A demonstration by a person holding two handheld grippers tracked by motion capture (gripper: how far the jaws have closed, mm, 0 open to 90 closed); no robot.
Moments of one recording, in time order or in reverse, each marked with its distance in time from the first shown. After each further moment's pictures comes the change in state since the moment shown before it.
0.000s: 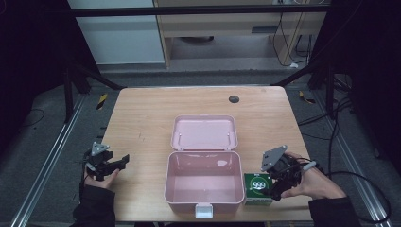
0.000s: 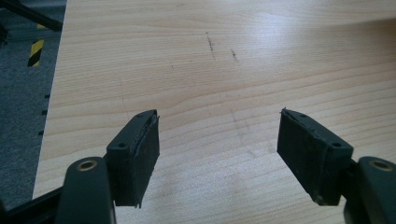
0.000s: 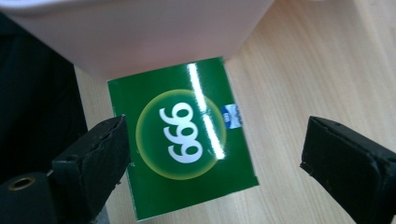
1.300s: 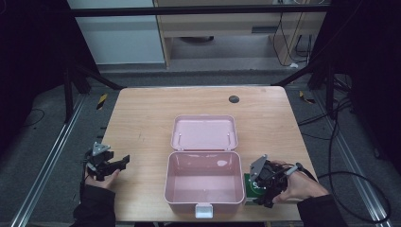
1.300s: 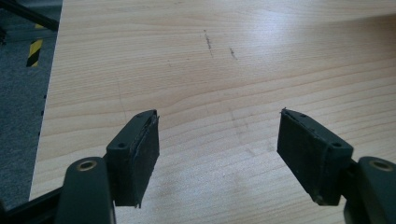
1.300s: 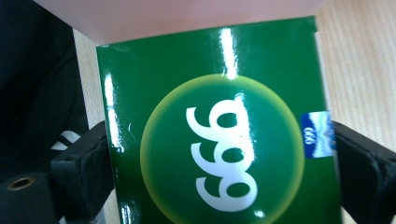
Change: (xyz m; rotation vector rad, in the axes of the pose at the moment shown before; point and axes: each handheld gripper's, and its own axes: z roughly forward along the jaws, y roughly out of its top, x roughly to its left) left arm -0.001 -0.001 0.001 0.010 -0.001 0.010; right arm 0.005 -0.003 0.053 0.132 0.118 -0.065
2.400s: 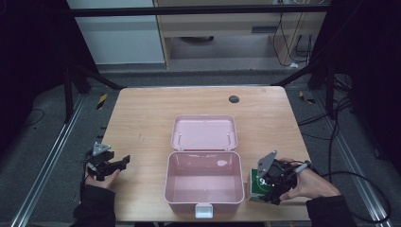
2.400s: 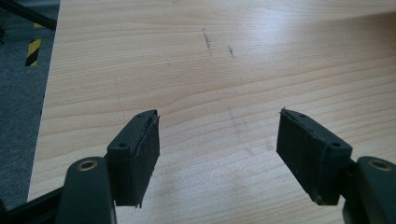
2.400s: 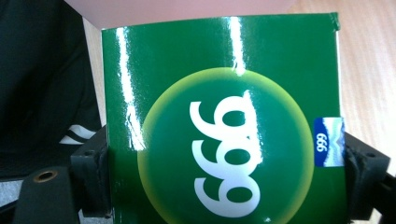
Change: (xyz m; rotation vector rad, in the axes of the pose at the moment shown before) left arm -0.001 0.000 0.000 0.005 -0.003 0.002; right arm -0.002 -0.010 -0.028 -0.019 -0.013 0.024
